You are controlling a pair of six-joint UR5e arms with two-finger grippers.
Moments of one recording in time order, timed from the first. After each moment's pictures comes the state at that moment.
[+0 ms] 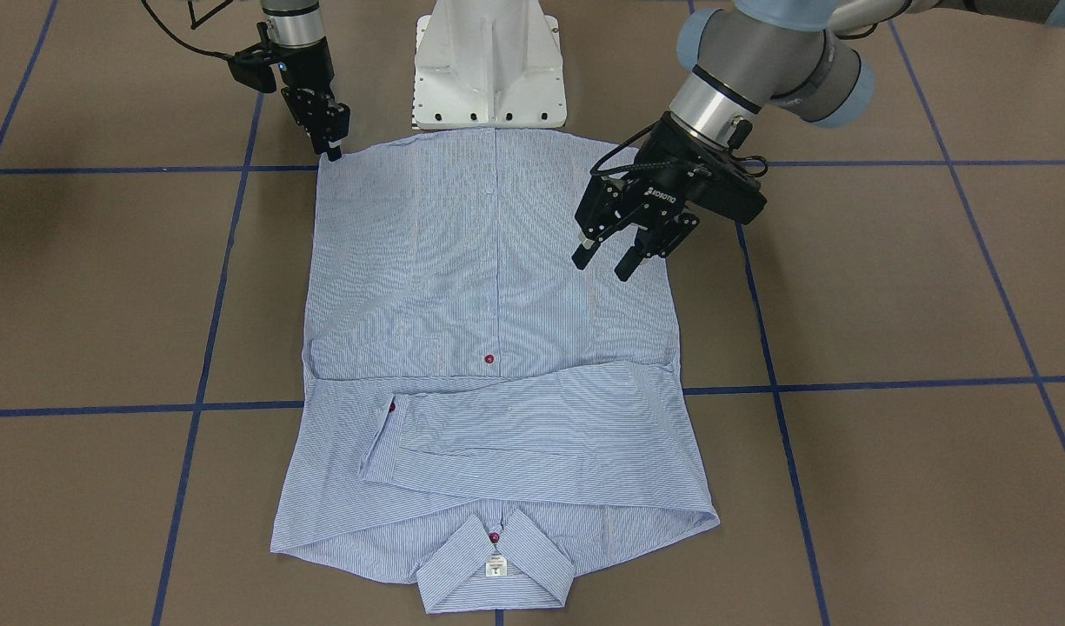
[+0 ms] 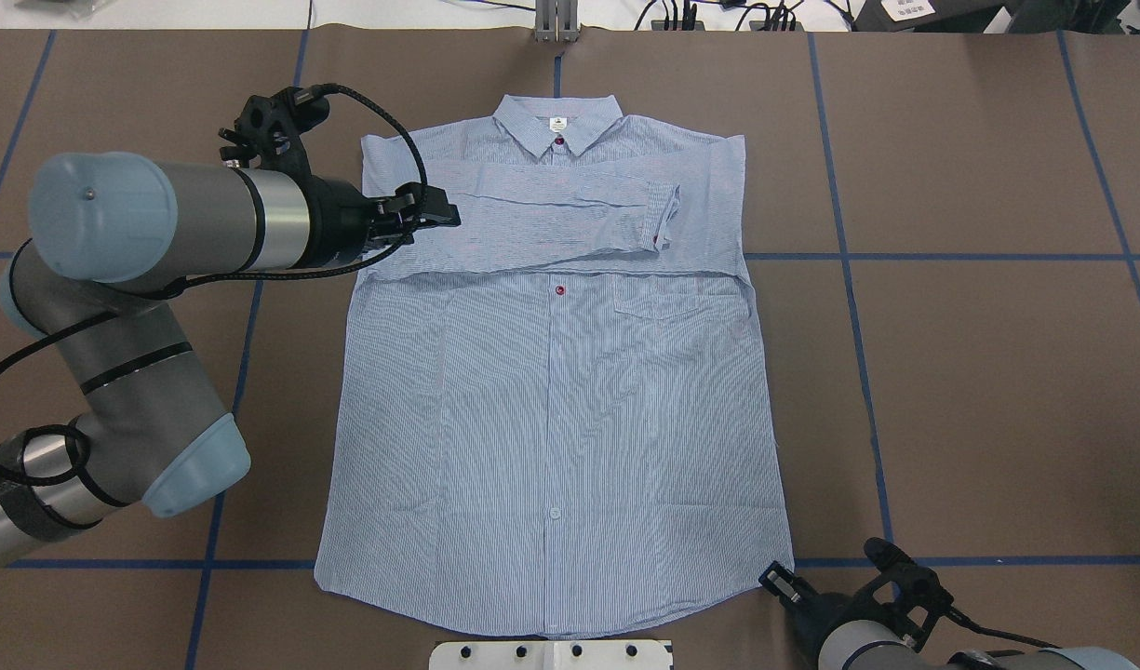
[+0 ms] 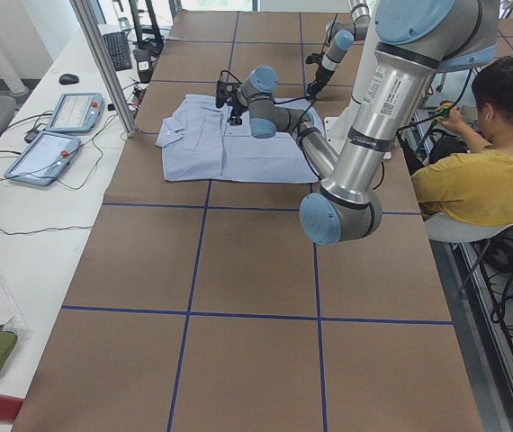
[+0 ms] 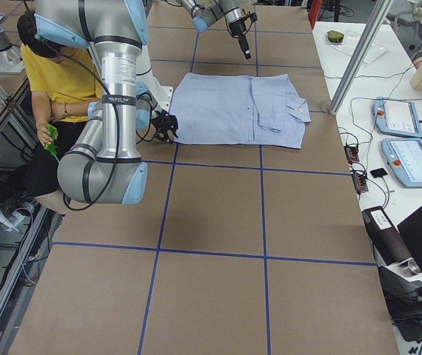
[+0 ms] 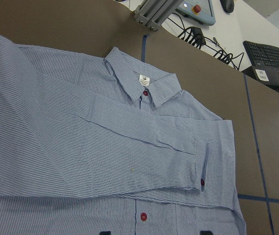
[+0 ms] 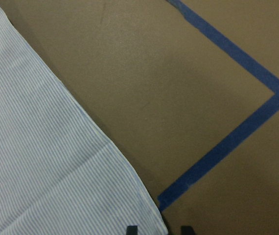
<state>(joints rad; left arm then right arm) -0.67 -2.02 -1.83 -2.24 -1.76 -1.46 -0.11 -1.62 2.13 -1.34 1.12 2.39</state>
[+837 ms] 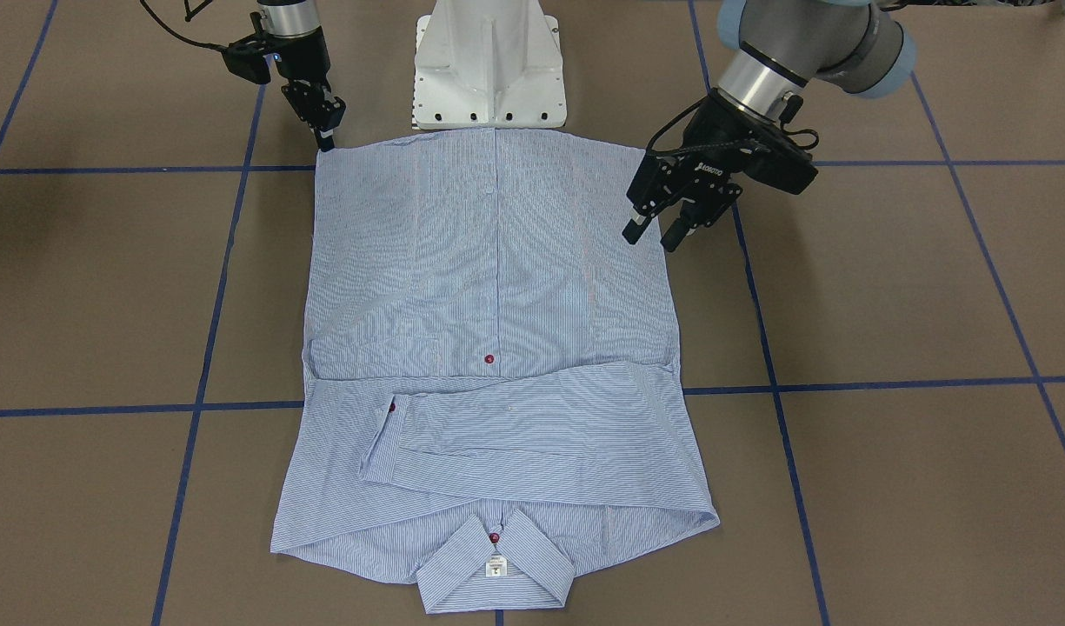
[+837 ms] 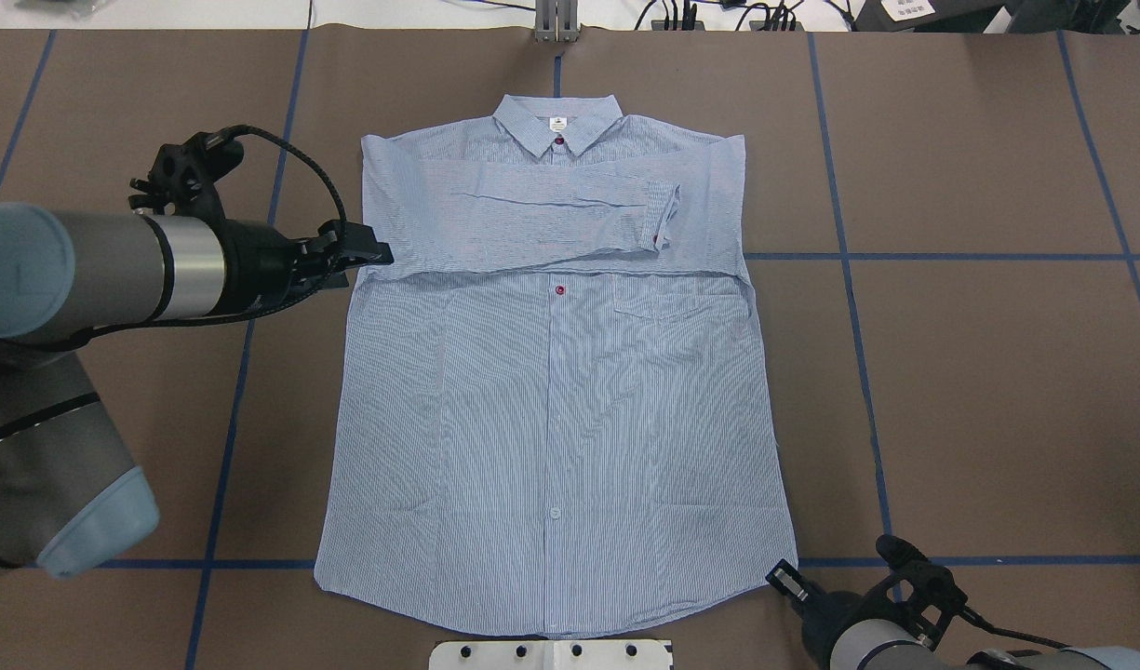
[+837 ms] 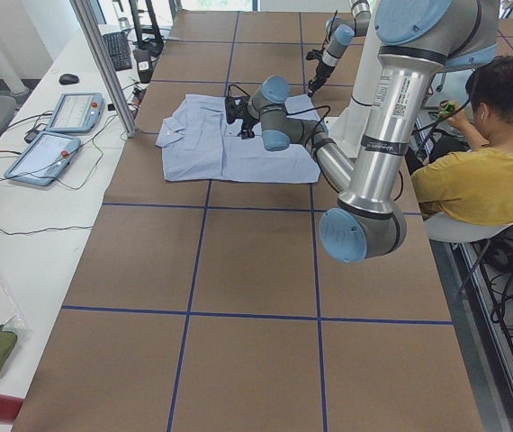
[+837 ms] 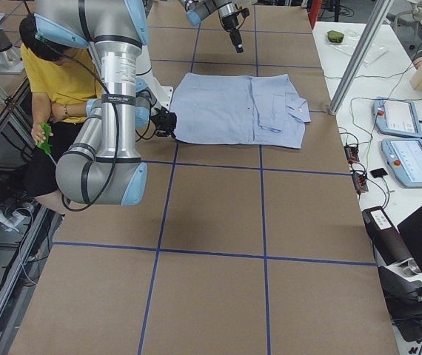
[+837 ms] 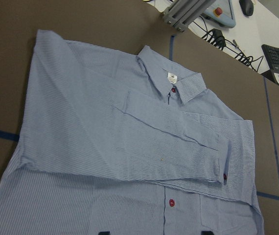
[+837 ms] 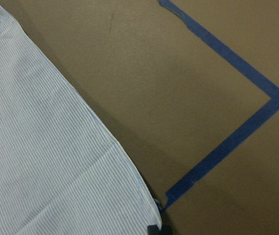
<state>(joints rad) -0.63 -1.79 -2.01 -2.22 -1.77 -1.62 -0.11 -1.65 2.19 -1.34 1.12 2.40</state>
